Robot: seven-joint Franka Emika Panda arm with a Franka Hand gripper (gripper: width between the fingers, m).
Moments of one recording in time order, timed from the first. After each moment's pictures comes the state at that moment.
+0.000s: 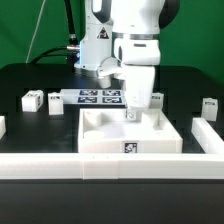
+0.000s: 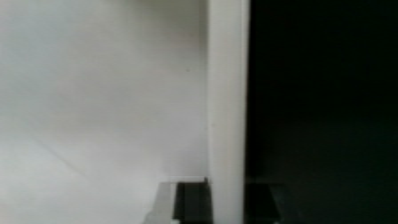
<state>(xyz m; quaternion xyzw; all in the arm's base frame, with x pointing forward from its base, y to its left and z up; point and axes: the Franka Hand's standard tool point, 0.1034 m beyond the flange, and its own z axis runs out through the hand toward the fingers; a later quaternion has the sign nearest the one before) 0.470 0.042 0.009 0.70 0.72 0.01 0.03</state>
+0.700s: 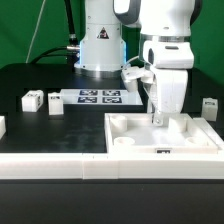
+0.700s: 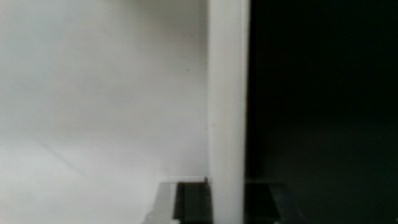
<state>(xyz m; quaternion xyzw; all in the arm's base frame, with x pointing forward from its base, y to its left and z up) 0.496 0.087 0.009 0.71 0.70 0.01 0.03</state>
